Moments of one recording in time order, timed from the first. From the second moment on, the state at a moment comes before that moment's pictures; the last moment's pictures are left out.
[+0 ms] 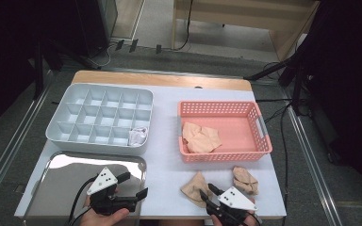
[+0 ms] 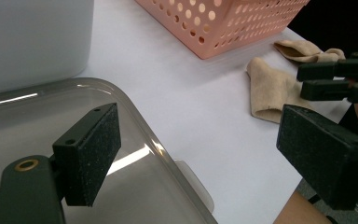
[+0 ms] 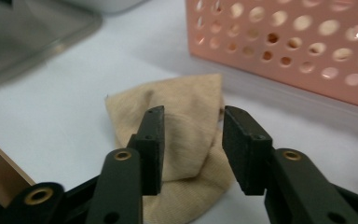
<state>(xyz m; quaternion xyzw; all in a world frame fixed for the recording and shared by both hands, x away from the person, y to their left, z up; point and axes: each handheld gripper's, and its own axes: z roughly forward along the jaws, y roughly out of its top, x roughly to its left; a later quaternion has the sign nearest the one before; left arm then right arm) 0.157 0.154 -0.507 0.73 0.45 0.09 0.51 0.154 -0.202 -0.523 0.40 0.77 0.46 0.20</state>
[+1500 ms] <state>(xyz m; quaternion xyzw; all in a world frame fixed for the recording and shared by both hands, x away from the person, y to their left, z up) 0.158 0.101 -0.510 0.75 0.41 0.07 0.51 0.154 -0.192 -0.506 0.49 0.70 0.50 0.15</state>
